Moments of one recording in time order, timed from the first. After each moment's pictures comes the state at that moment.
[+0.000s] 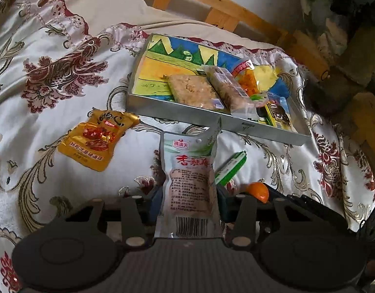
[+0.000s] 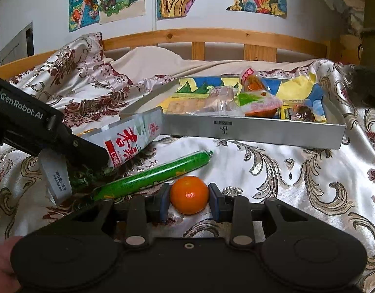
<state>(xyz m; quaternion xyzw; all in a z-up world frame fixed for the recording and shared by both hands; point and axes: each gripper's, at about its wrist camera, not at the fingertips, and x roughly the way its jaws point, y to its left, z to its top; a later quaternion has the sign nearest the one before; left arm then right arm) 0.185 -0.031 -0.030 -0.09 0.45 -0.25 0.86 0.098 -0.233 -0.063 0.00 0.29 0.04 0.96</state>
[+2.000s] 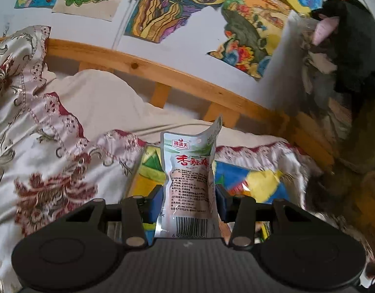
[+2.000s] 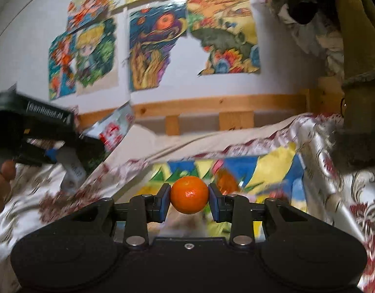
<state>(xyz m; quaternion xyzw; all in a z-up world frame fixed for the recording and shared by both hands) 0.263 -0.063 0.049 -0.14 0.27 -0.19 0.93 0.159 -0.282 0.001 0.05 0.13 0.00 0.99</state>
